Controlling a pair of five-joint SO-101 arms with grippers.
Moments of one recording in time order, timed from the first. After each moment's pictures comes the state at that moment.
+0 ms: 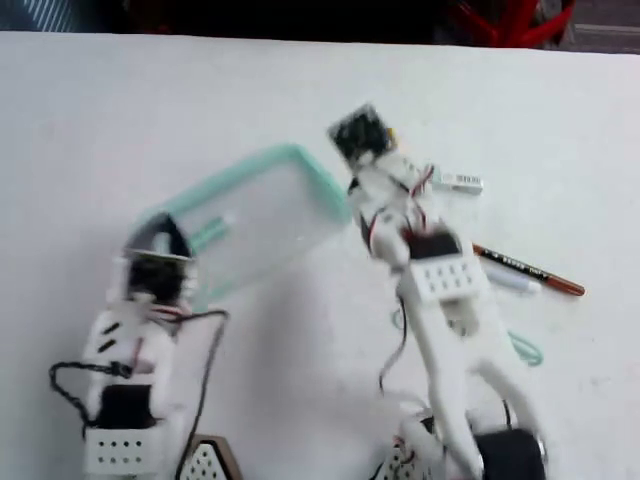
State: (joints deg) left arm -8.4 -102.0 95.1 30.4 -12.8; right arm -14.0 -19.3 37.5 29.1 24.1
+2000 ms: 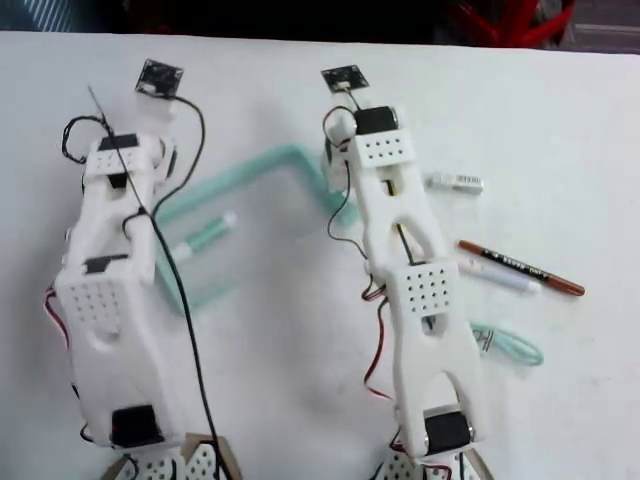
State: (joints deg) left arm -15.2 47.0 -23.4 46.6 -21.3; right arm -15.7 60.4 -63.8 88.8 6.8
